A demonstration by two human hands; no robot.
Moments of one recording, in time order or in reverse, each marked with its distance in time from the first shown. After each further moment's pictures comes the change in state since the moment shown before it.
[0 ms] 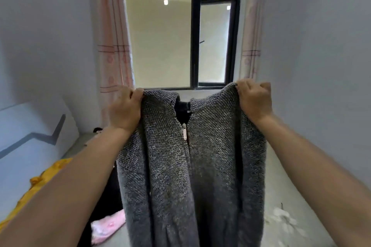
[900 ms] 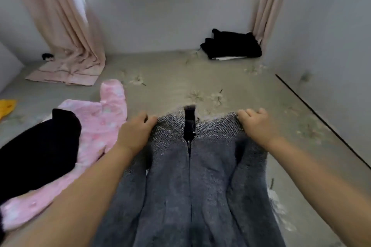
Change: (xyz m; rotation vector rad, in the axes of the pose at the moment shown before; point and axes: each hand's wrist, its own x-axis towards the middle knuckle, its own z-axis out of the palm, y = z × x) left_hand -0.121 0.100 0.445 0.029 -0.850 0.083; right_hand -0.233 0.289 0.341 0.108 -0.766 -0.130
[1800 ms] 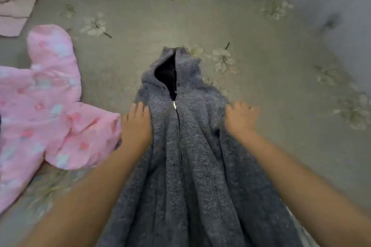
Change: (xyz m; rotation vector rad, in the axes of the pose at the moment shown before) left_hand 0.097 -0.042 0.300 -0.023 -0.494 -0.333; right_hand 0.045 0.008 0.286 -0.024 -0.818 0.480
